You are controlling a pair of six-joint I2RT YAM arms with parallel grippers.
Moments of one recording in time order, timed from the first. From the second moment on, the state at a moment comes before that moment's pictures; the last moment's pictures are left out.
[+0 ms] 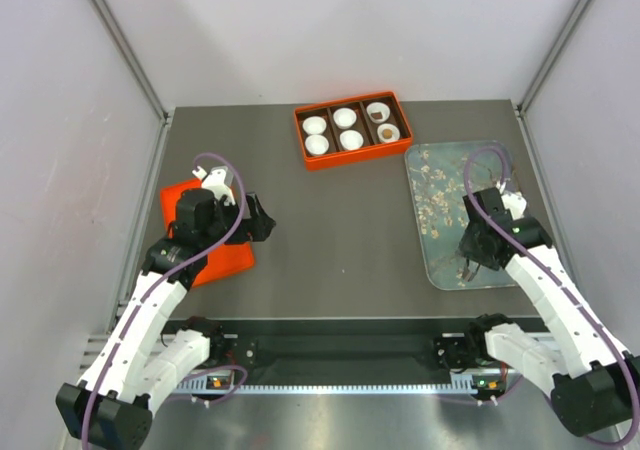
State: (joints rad) left arm -0.28 0.81 0.78 -0.54 0.16 -0.39; right arm 0.28 0.93 0.87 -1.09 0.38 0.70
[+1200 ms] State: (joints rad) left arm -0.28 0.81 0.78 -0.54 0.16 -0.39; right arm 0.27 0.94 0.85 -0.97 0.33 0.68
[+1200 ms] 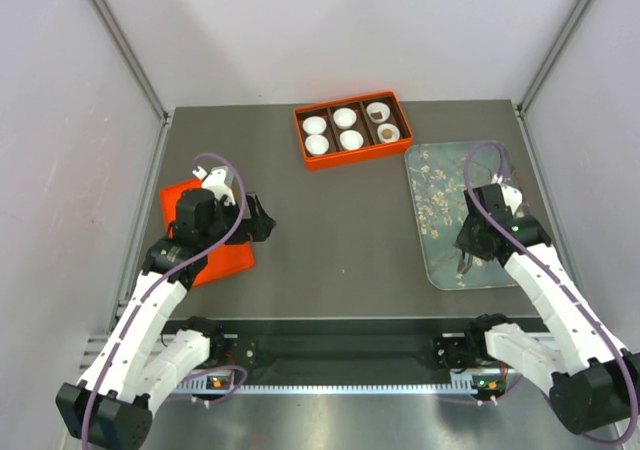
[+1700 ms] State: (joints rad) left arm -0.28 0.81 0.78 -0.54 0.16 -0.39; right arm 0.31 1.27 1.23 -0.83 0.26 0.57
